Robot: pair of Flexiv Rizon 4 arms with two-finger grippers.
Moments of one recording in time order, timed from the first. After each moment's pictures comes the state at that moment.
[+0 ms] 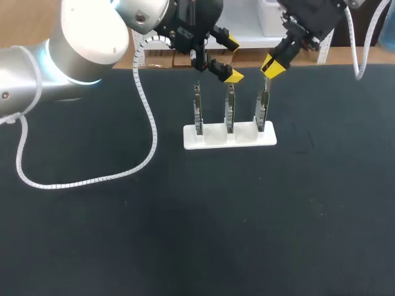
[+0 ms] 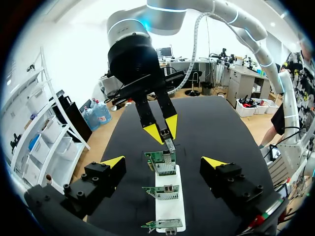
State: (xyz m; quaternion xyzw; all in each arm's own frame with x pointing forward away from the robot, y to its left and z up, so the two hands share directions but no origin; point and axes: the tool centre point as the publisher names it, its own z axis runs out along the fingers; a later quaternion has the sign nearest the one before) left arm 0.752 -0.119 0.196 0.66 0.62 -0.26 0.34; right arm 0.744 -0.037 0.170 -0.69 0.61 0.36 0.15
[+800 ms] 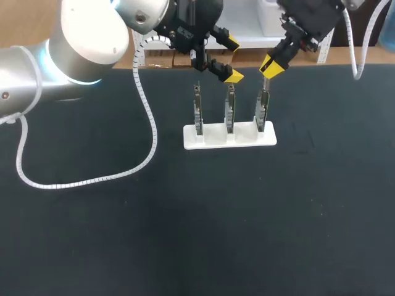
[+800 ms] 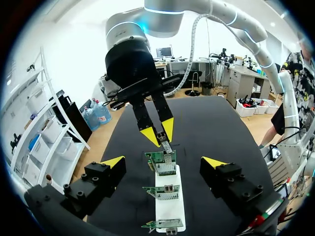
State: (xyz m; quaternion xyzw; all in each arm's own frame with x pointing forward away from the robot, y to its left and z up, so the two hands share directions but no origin) left arm 0.752 -0.119 0.196 0.66 0.62 -0.26 0.34; right arm 0.750 -0.035 0.166 -0.69 0.61 0.36 0.16
